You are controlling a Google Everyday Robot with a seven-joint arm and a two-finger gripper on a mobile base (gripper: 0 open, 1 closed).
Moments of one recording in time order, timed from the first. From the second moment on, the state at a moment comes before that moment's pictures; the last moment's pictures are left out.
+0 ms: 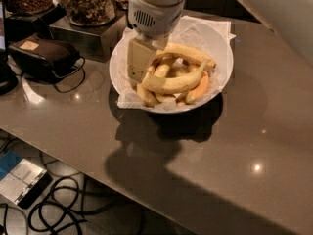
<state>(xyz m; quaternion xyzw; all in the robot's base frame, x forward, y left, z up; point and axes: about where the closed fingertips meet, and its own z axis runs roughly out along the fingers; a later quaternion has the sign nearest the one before) 0.527 0.000 0.968 -0.51 0.85 0.00 0.14</state>
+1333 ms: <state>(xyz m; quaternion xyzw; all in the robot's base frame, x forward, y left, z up) 0.554 -0.012 0.913 -0.48 0.87 -0.01 0.08</state>
